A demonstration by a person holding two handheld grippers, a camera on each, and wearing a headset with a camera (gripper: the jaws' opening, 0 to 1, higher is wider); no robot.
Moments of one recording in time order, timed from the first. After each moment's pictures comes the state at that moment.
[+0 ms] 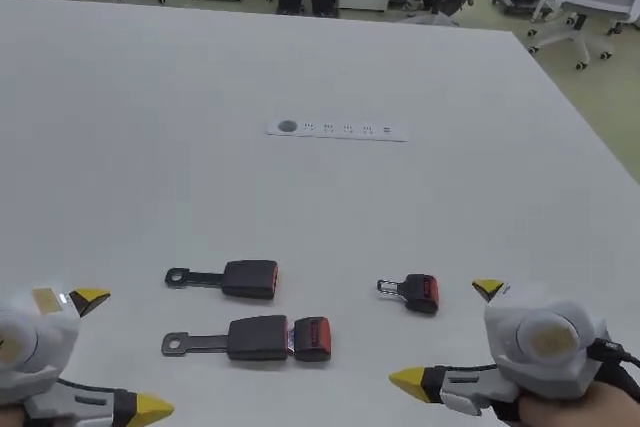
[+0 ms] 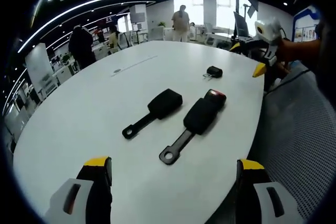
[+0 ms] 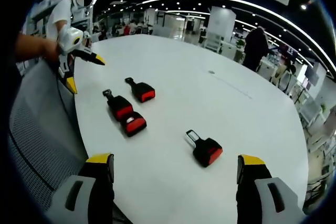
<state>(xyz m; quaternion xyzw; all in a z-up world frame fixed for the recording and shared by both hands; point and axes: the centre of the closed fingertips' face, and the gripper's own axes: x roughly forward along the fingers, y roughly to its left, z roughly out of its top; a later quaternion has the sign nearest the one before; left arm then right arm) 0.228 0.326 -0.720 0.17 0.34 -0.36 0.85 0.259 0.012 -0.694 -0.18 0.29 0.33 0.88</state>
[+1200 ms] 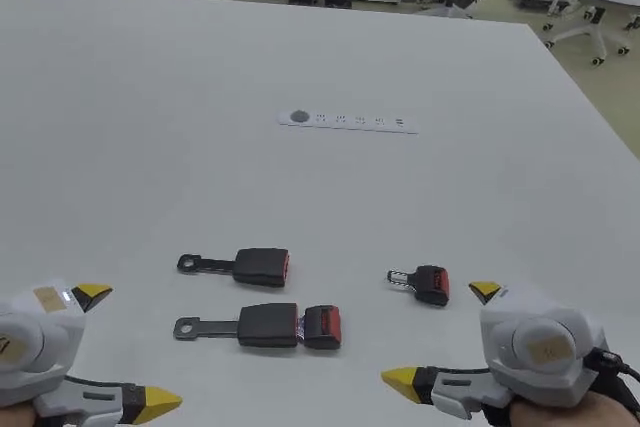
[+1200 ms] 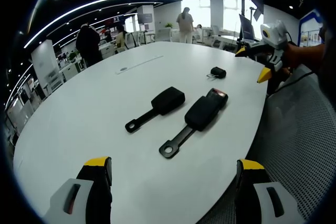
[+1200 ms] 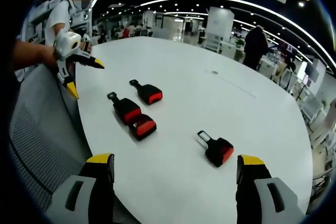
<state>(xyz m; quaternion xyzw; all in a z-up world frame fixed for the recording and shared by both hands) 0.217 0.334 -0.723 0.16 0.33 -0.34 0.87 0.248 0.029 -0.705 -0.17 0.30 0.33 0.88</state>
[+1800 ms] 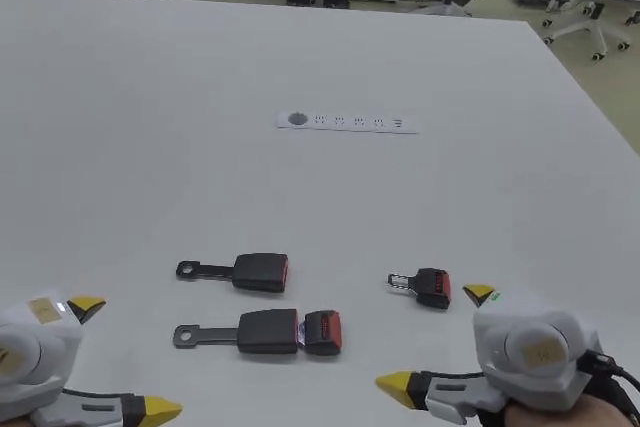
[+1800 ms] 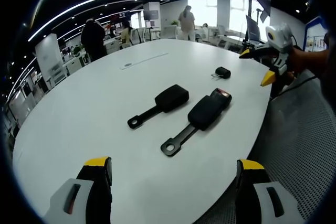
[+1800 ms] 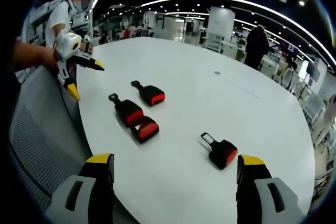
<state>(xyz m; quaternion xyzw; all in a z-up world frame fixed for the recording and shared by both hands) 0.217 0.335 -0.721 0.14 0.35 -0.32 0.87 0.248 0.038 -0.704 -0.16 0.30 0.34 0.88</state>
